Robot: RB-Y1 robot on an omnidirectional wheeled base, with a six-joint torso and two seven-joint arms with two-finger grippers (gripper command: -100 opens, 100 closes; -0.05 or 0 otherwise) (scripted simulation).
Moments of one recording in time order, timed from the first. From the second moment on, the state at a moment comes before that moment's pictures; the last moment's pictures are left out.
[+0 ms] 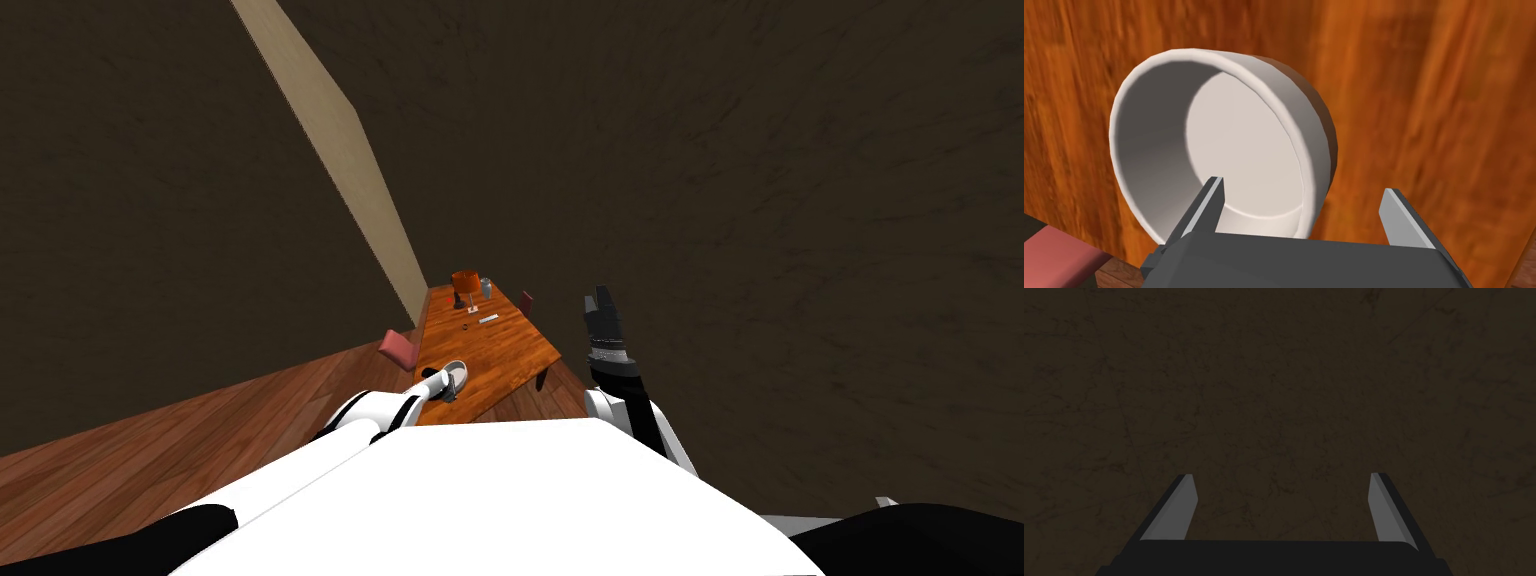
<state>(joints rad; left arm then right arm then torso) -0.54 0.27 0.02 -0.13 0.63 0.38 0.00 0.48 0.00 0.04 -2.35 0.10 -0.43 0.15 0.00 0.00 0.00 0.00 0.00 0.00</state>
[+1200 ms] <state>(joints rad) -0.53 0.26 0.02 -0.14 0.62 0.37 0.00 0.48 0.00 0.04 -2.35 0.10 -0.43 0.15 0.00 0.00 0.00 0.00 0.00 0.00</state>
